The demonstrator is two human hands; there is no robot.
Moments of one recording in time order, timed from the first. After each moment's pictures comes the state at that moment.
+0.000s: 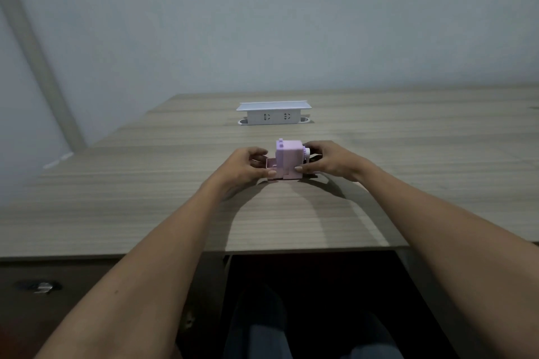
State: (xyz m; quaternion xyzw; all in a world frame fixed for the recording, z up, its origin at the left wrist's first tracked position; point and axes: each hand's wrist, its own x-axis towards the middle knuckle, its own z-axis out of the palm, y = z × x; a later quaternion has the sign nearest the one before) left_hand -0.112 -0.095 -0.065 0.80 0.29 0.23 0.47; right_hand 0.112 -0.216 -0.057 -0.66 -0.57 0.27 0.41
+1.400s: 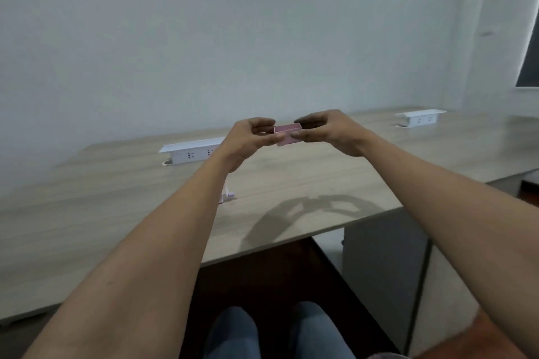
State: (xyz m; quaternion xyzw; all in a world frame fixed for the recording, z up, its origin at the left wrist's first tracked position) left_hand -0.007 -0.246 0.055 0.82 0.10 0.28 0.49; right_hand 0.159 -0.414 0.063 -0.66 -0.50 0.14 0.54
